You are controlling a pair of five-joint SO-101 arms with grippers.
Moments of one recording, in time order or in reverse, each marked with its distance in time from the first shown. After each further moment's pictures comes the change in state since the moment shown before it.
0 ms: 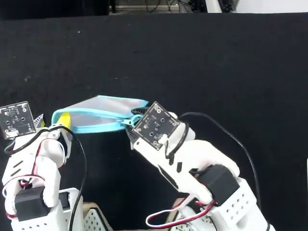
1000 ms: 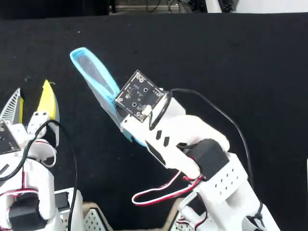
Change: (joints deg) left arm -0.9 -0.3 -6.8 -18.5 0.1; right arm 0.3 18.5 -18.1 0.1 1.6
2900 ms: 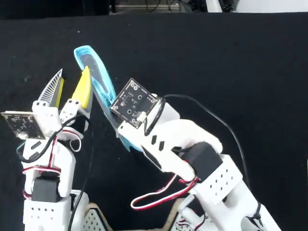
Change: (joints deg) left arm 16.9 0.5 21.1 -31.4 6.6; right arm -1.8 -0.8 7.2 -3.7 -0.2
